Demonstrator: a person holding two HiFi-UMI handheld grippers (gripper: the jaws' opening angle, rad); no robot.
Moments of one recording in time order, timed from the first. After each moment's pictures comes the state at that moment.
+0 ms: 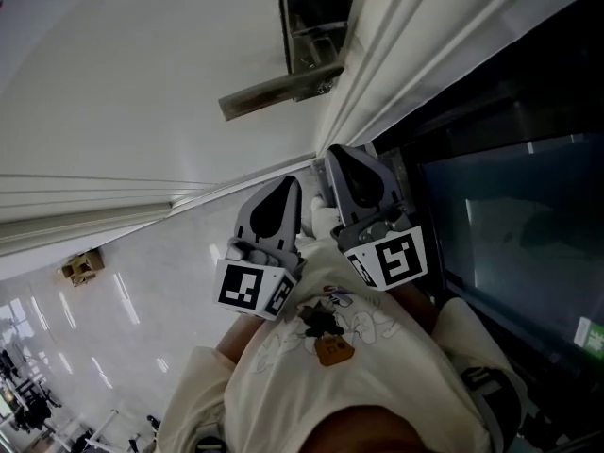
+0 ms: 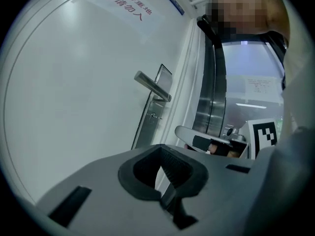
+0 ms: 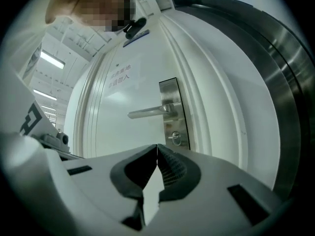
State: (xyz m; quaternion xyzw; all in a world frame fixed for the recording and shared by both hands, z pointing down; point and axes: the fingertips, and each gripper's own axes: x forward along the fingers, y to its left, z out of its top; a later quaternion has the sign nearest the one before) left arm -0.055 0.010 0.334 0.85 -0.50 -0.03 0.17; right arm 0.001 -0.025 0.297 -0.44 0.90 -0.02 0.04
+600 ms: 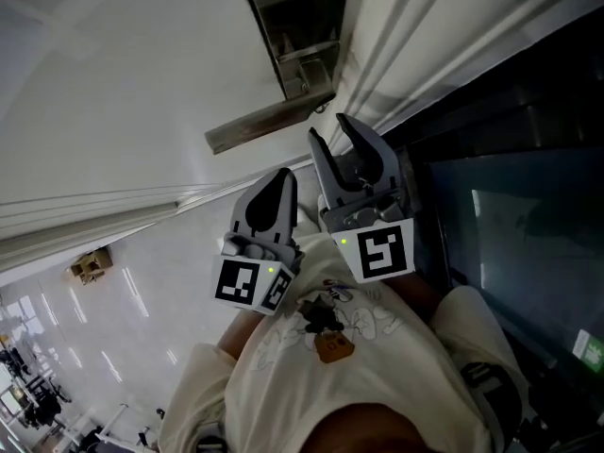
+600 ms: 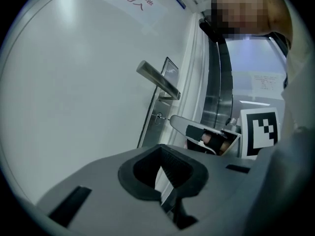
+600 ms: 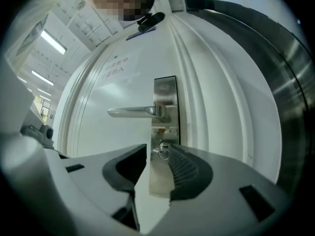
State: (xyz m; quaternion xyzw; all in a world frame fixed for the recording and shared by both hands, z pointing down) left arm -0.054 -0.030 0.332 0.84 -0.51 -0.02 0.17; right arm -0.001 -0.082 0.274 -0.49 0.87 0.05 0.03
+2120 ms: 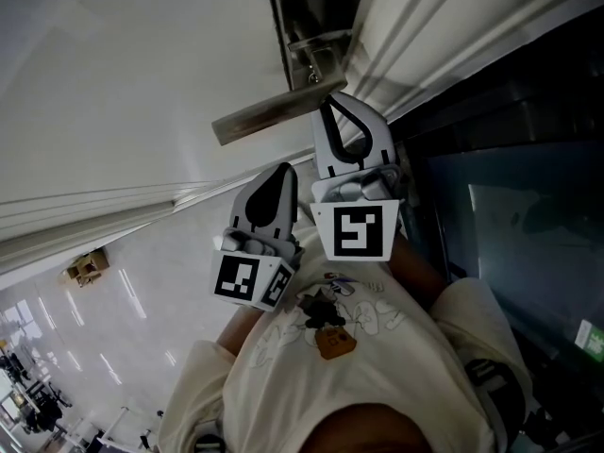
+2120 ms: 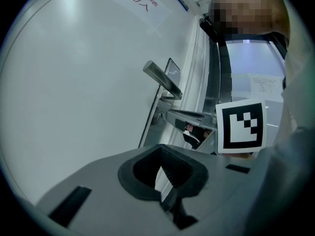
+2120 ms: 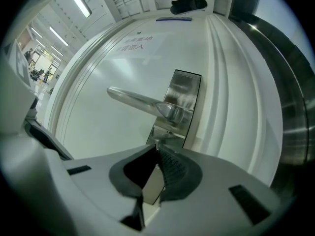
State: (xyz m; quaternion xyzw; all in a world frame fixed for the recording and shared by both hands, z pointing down) left arm -0.063 -0.028 0.338 0.85 -0.50 -0.02 0.18; right arm -0.020 -0.106 0.273 -0.51 0.84 0.16 -0.11
